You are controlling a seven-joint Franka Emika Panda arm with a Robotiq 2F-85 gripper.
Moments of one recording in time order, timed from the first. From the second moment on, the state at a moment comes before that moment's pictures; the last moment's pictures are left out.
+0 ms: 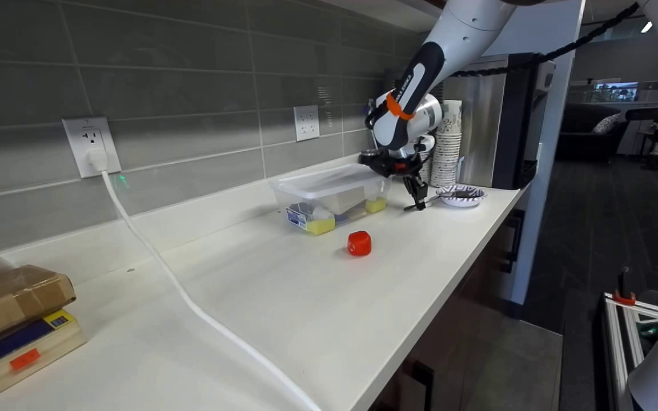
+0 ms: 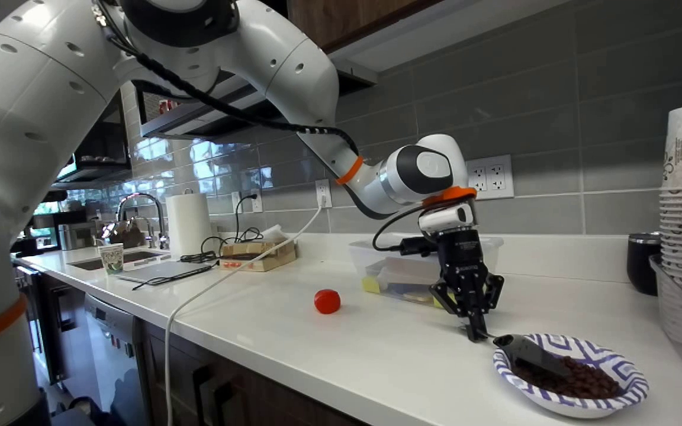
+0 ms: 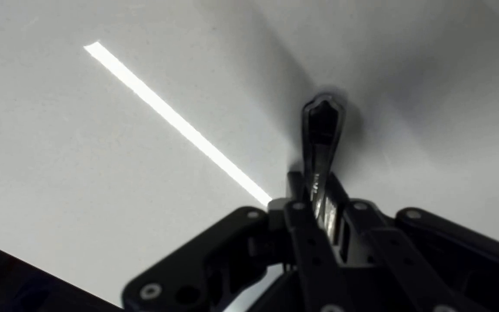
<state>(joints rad) -0.19 0.56 -0.34 -1.81 -0.18 2.25 1.92</state>
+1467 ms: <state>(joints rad) -0.41 0.52 -0.33 -1.51 0.05 1.88 1.51</state>
